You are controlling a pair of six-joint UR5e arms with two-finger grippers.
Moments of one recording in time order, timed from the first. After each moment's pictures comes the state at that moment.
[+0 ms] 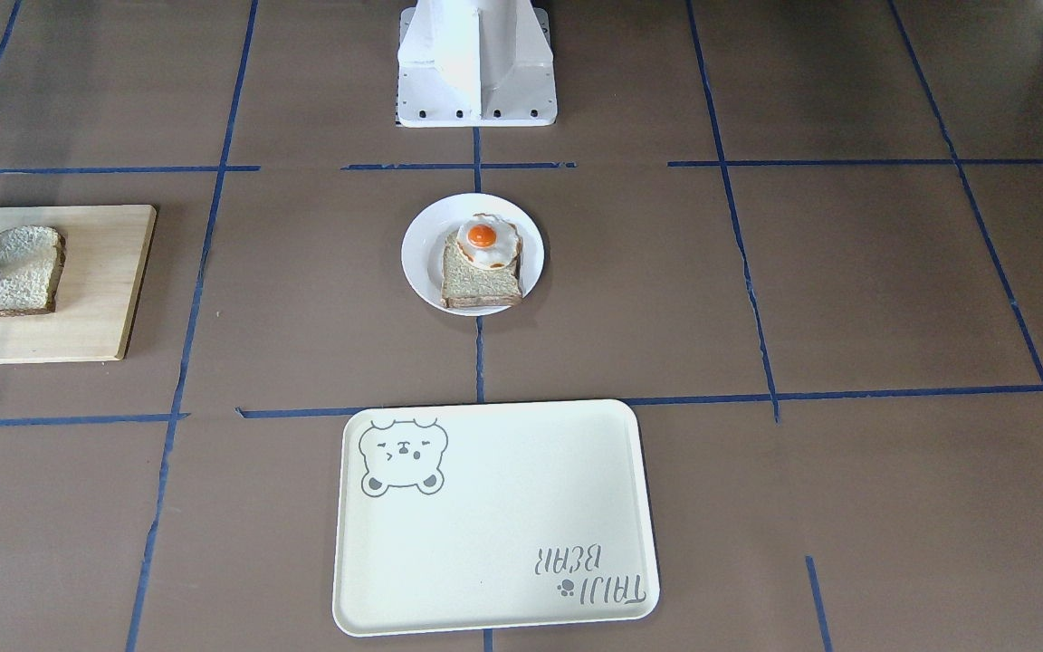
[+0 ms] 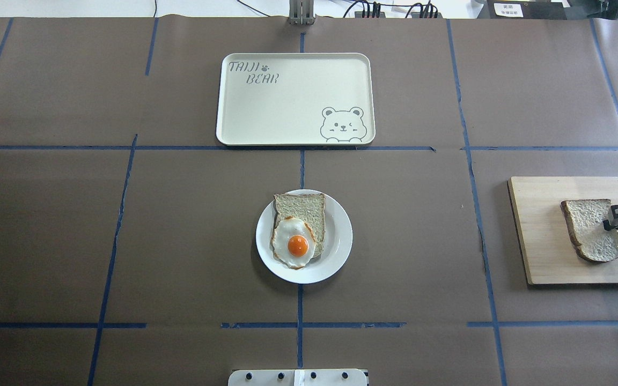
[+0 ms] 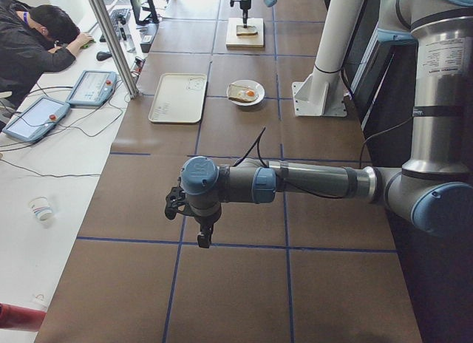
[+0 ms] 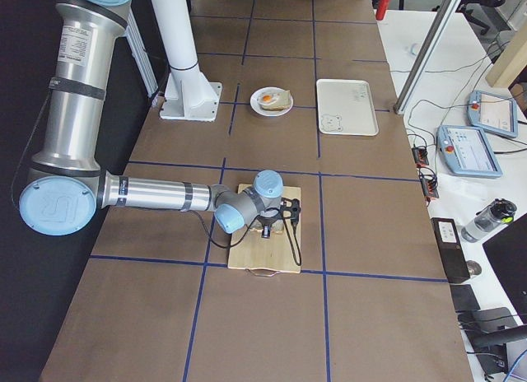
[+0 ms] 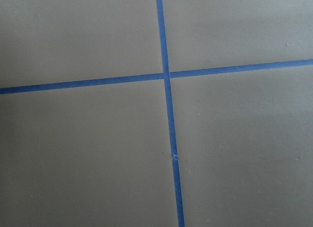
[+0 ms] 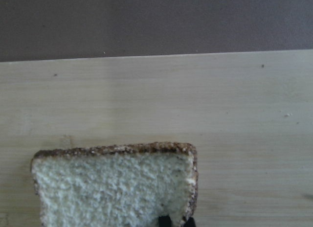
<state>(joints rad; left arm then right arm) -1.60 -1.52 -1.69 -1.50 -2.40 0.12 1.04 -1.78 1.61 -0.89 2.26 0.75</state>
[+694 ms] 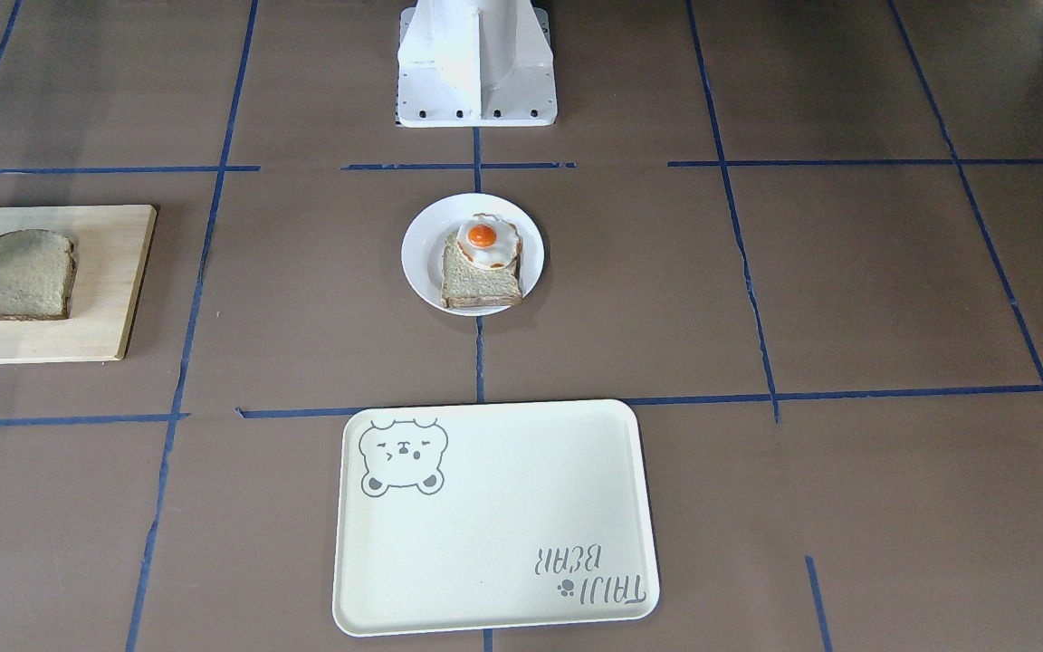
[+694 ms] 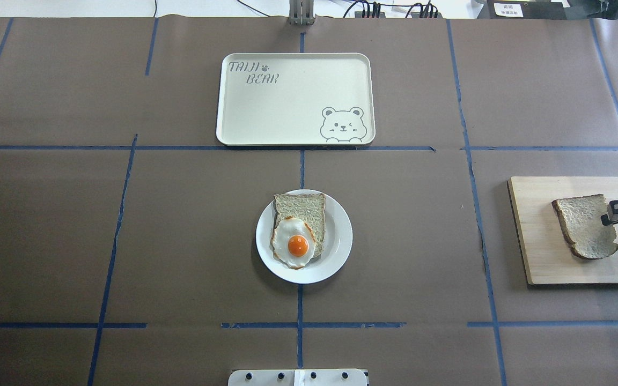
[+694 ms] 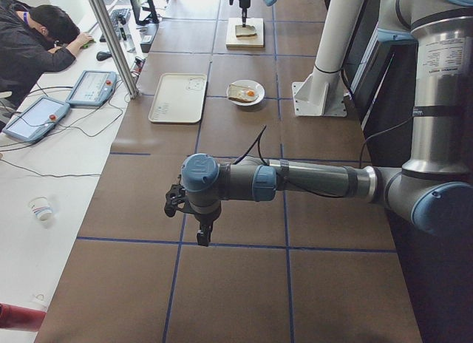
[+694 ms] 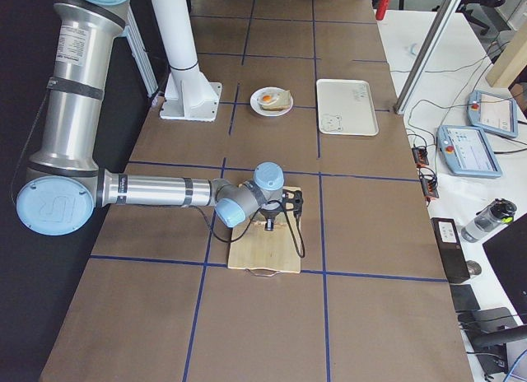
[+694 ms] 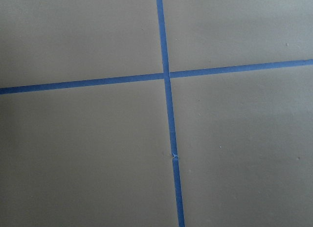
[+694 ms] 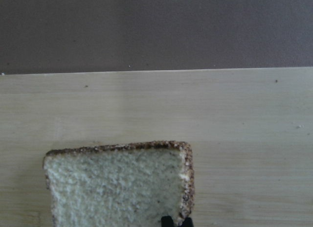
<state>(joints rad) -1.60 -1.52 -1.71 -1.50 -2.39 0.12 1.08 -1.78 1.68 -0.89 2.27 0.76</state>
